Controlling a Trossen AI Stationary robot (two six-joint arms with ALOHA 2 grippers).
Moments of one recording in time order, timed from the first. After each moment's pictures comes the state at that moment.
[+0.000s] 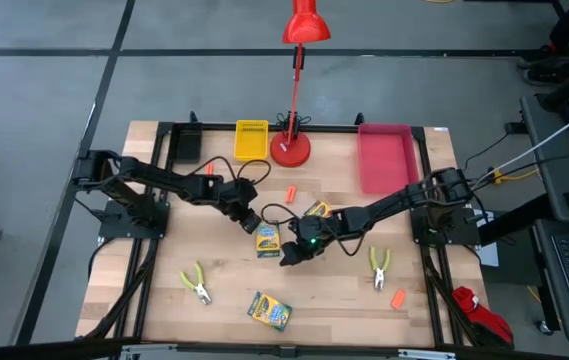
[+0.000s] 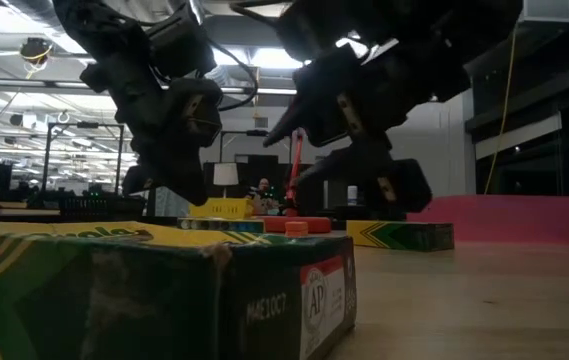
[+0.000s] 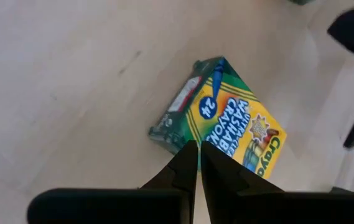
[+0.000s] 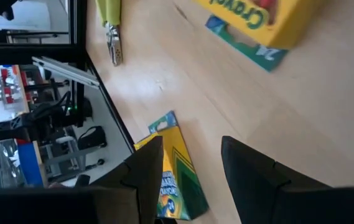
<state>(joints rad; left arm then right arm) 0.10 1.48 0.67 -0.11 0.17 -0.81 0.22 1.89 0.99 0.26 -0.27 1.35</state>
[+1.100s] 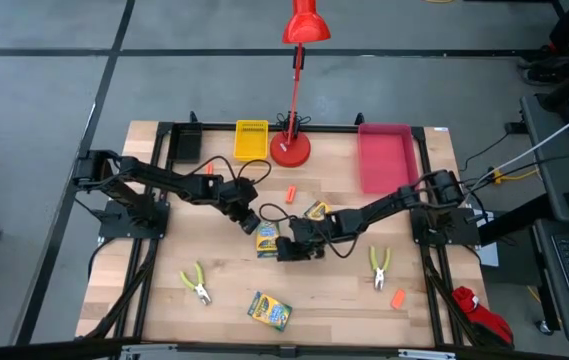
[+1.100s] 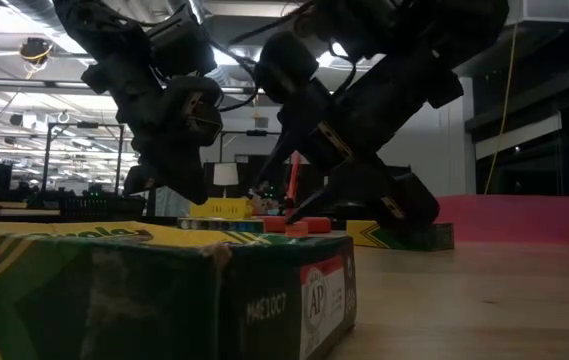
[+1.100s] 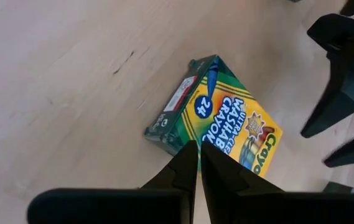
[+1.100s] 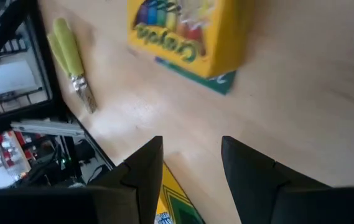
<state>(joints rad) 0.09 1.48 0.67 -0.10 0.19 -0.79 0.22 1.94 1.04 0.18 -0.18 1.56</state>
